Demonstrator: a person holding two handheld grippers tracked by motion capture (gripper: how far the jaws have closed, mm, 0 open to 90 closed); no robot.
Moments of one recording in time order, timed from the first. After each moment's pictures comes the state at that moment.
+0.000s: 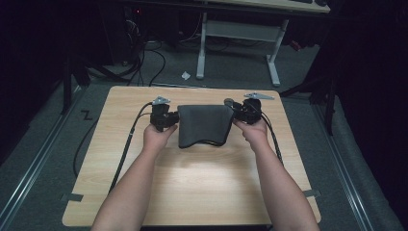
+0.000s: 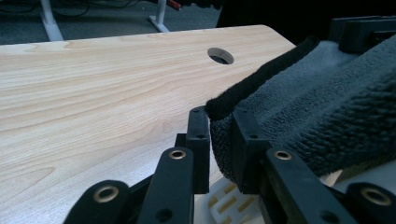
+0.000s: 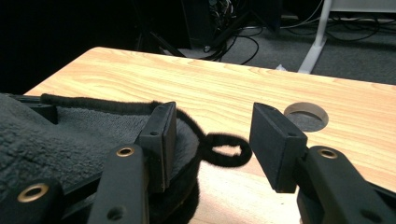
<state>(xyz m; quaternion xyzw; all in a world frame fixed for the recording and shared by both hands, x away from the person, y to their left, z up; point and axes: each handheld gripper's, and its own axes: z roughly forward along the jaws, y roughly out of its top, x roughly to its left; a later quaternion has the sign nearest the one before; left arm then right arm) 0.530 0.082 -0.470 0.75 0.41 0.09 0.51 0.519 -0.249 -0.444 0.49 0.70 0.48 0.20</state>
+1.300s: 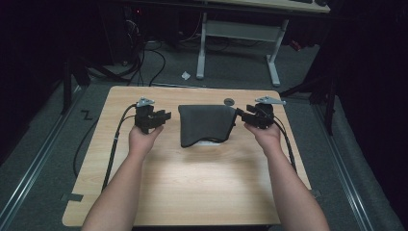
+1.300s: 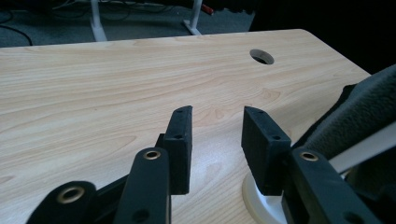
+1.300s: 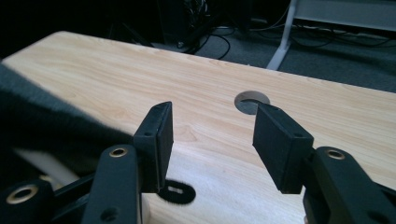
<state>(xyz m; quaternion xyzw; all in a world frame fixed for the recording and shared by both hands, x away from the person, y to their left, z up) 0.515 0.130 -0.465 0.73 0.45 0.14 0.49 0.496 -0.280 -0.439 0.49 0.71 0.44 0.25</state>
